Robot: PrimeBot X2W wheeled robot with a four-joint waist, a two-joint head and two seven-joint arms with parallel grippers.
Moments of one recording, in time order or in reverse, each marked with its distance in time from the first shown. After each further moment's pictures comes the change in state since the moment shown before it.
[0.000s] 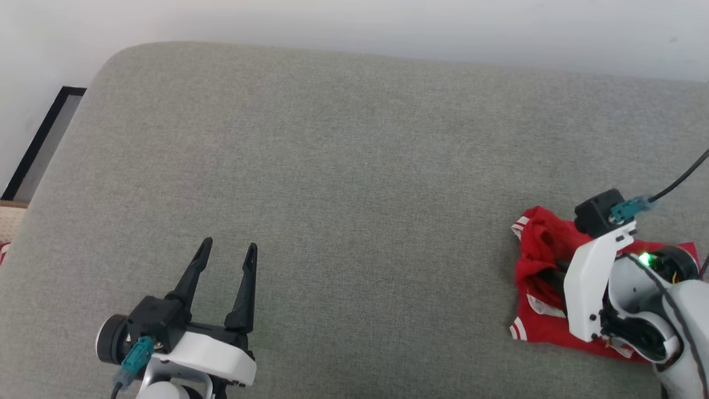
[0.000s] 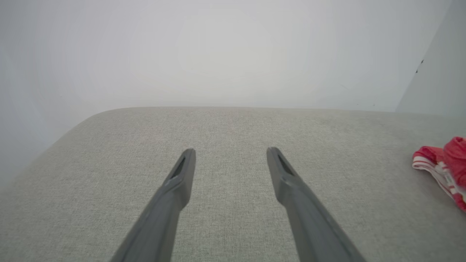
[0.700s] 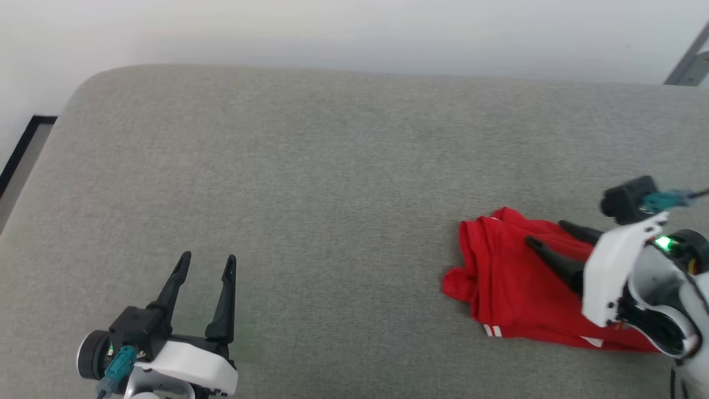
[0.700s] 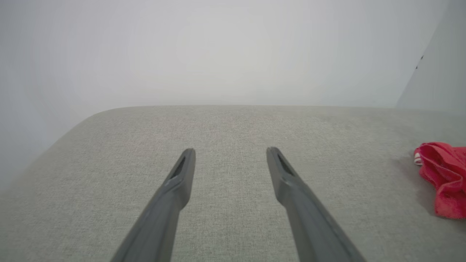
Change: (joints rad) left arm 0.022 0.019 0.045 0.025 0.000 0.000 0.000; right arm -0.036 -0.043 0.036 0.018 0.043 0.000 -0.167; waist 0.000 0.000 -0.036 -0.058
